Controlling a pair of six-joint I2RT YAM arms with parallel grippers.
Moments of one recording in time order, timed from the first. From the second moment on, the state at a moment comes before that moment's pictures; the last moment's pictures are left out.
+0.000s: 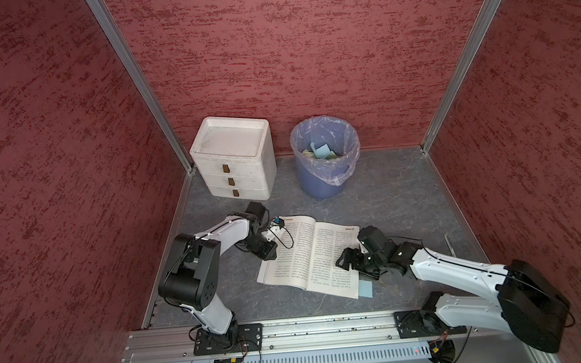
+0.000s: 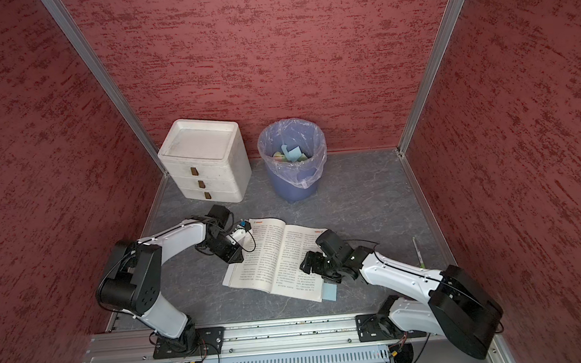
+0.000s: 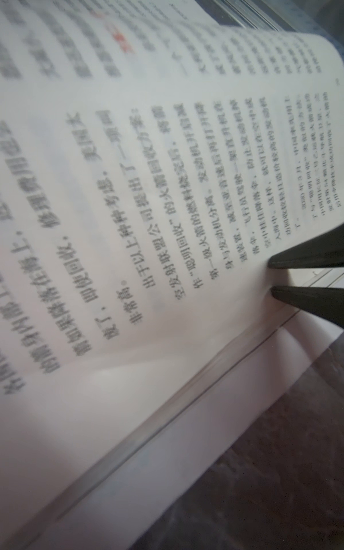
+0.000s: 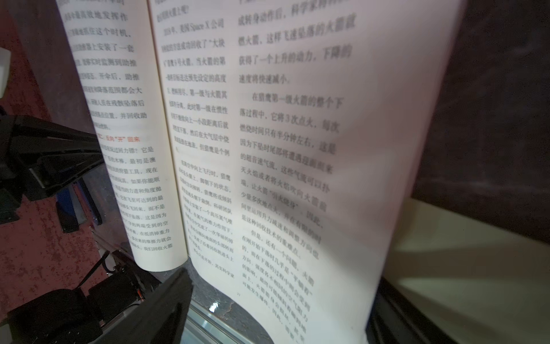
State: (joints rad) left arm -0.30 1.66 0.92 -0.78 0.35 0.38; right arm 0.74 1.19 0.51 -0.30 -0.28 1.05
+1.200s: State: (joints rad) left arm -0.09 1.56 0.92 -0.86 0.43 0.42; right arm 0.92 1.72 1.09 -0.14 -0.41 0.96
